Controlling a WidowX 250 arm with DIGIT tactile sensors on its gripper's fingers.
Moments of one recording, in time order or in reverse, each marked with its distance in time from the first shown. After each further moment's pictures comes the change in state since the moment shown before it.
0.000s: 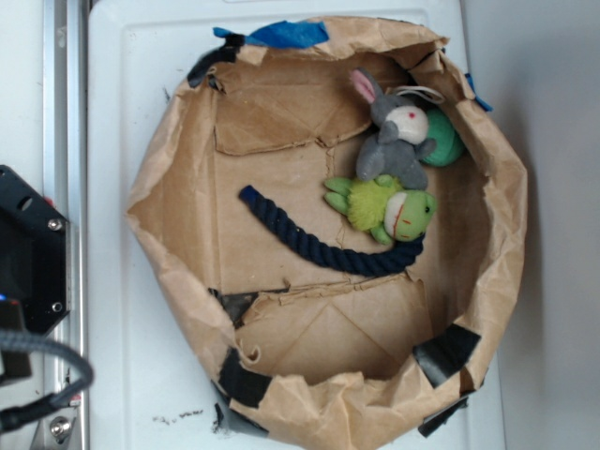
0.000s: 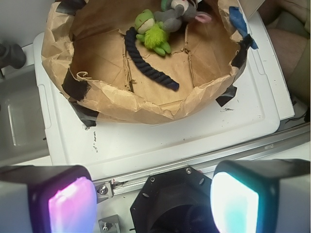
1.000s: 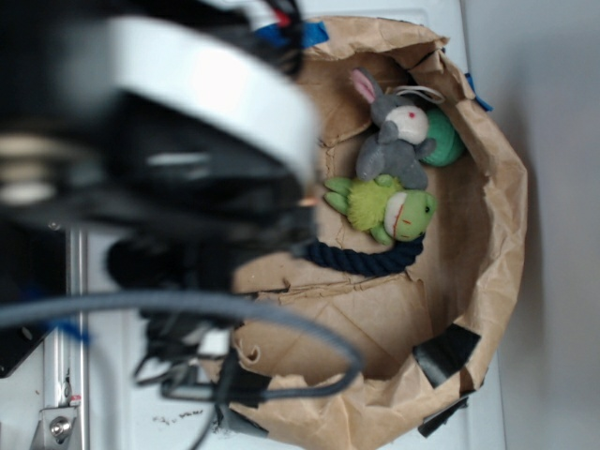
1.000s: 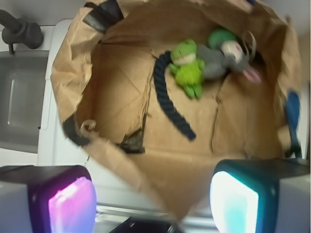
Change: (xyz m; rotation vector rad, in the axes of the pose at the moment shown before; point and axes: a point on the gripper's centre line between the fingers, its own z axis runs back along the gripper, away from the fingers) arm 0.088 -0.011 -0.043 -0.024 0.088 -0.398
